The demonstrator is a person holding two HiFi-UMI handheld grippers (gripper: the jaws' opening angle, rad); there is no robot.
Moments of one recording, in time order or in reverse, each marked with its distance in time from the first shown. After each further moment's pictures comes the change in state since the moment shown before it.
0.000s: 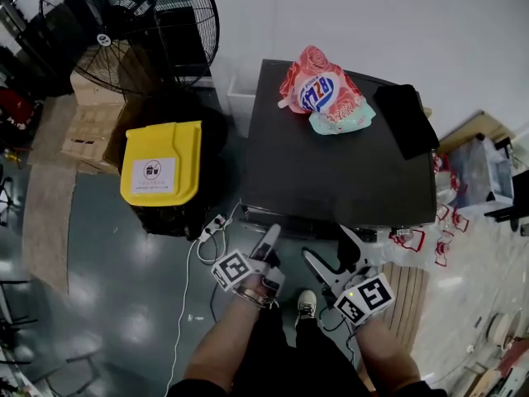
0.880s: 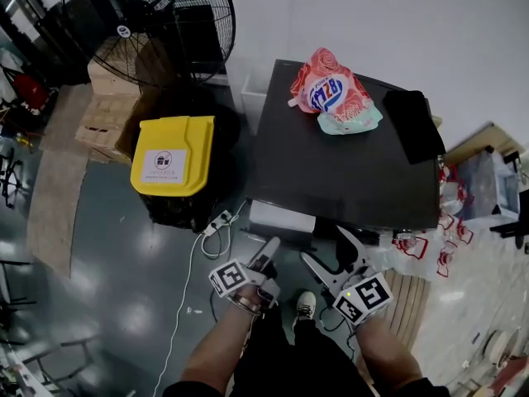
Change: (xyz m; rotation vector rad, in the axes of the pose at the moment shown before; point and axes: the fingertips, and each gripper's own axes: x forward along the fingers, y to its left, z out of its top) left arm -0.043 0.007 -0.025 0.032 0.017 0.019; right arm -0.009 0.014 -0.005 -0.013 0.020 0.101
